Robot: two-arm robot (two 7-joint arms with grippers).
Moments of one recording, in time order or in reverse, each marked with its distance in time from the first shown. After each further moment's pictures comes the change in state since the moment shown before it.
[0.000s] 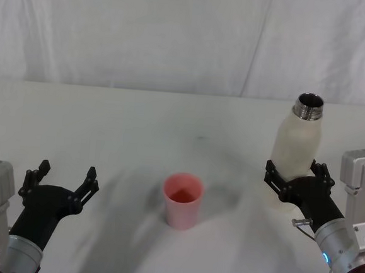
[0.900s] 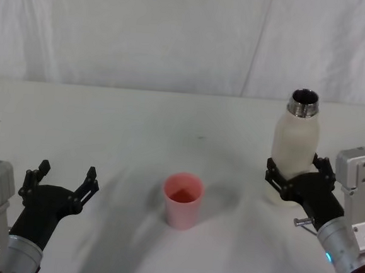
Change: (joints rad) left arm 0.000 0.000 0.000 0.000 0.000 0.000 0.000; right arm -0.014 0.021 -0.019 -0.045 -0.064 -0.001 -0.021
